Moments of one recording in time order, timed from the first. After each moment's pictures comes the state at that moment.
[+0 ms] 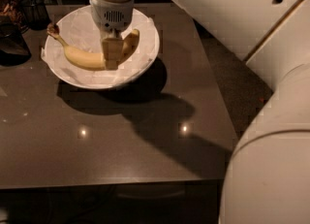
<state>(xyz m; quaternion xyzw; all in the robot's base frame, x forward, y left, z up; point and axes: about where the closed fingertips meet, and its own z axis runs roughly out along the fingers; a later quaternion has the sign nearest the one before) 0.572 0.100 0.934 -0.77 0.62 0.02 0.11</state>
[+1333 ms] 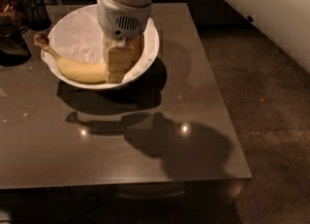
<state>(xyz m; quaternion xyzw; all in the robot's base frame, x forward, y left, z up) 0.498 0.083 0.963 -0.78 0.60 0.05 0.16</state>
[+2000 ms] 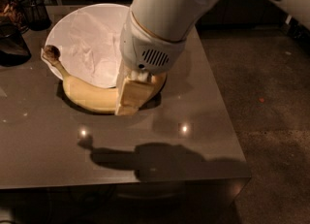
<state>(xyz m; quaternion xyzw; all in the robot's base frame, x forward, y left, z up) 0.418 0.050 0.959 -0.73 0.65 0.10 0.19</state>
